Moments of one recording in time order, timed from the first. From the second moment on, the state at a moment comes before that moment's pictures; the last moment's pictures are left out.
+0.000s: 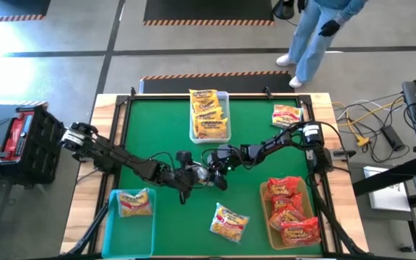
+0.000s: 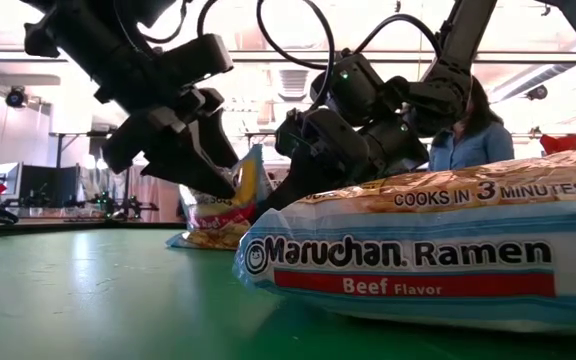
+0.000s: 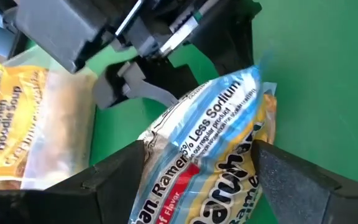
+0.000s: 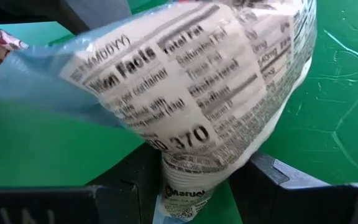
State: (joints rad) left arm -0.31 1.63 0.81 -0.05 -0.53 0.06; right arm -0.02 2.05 0.95 0.56 -0.37 0.25
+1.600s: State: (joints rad) left arm -0.31 1.63 0.82 -0.07 -0.43 -0.15; right arm -0.03 1.91 0.96 0.29 -0.49 0.15
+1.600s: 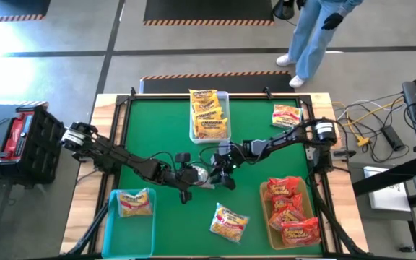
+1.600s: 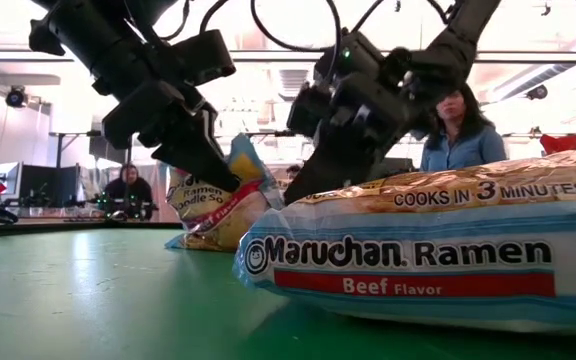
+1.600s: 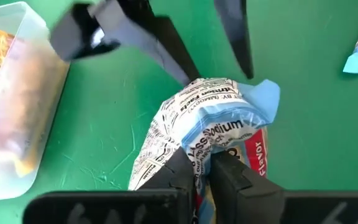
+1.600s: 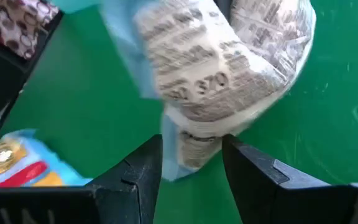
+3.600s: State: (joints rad) left arm -1.00 1.56 1.17 -1.19 -0.11 -1.71; right arm -0.05 1.80 0.82 0.18 -0.48 0.09
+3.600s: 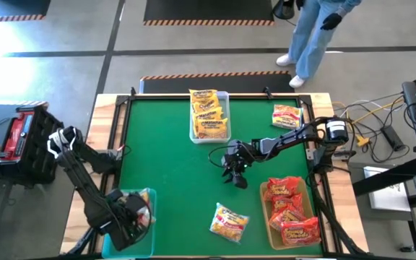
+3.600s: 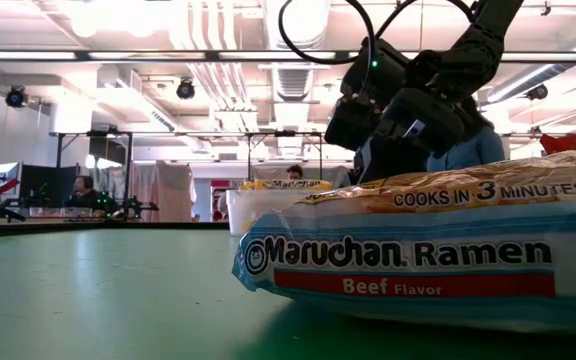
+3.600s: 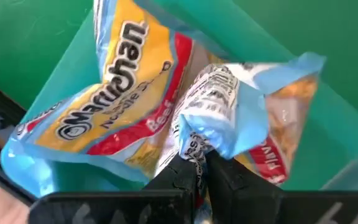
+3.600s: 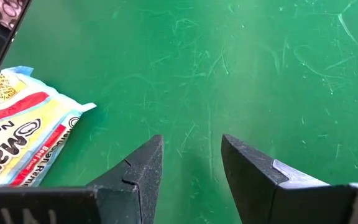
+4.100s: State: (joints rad) left arm -1.02 1.54 1.14 -1.15 -0.16 -1.71; right arm -0.05 1.80 0.82 0.19 -0.48 0.09
